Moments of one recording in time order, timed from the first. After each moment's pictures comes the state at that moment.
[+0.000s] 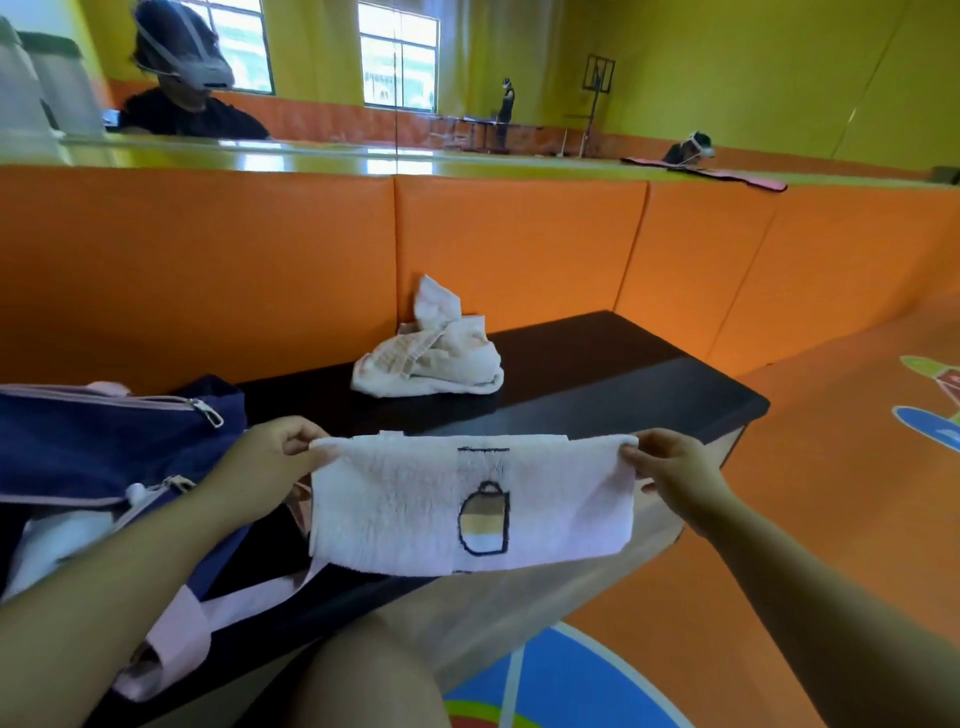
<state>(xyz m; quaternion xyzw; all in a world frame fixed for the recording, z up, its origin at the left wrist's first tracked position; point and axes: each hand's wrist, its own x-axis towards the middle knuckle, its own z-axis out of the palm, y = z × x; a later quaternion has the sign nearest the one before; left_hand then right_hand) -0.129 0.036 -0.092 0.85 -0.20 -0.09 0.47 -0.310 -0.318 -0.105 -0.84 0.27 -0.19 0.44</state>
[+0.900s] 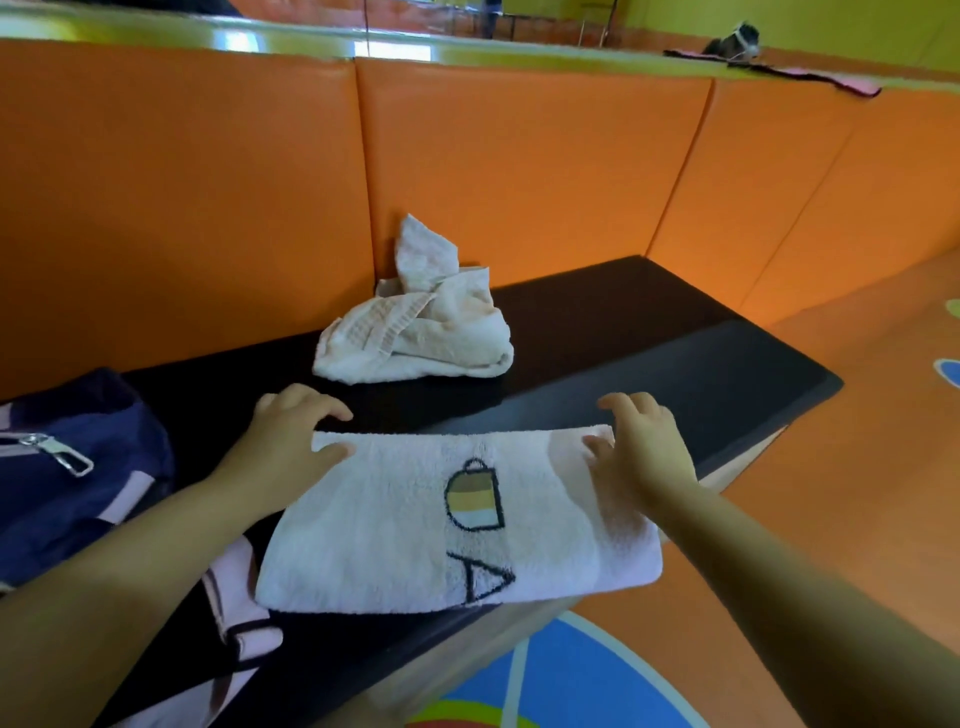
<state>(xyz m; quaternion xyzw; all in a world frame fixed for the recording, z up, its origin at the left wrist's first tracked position) -0.025 -0.041 -0.155 0.93 -0.29 -0.03 0.24 -0.188 -0.346 -0.158 -0.95 0.28 -0.10 0.10</state>
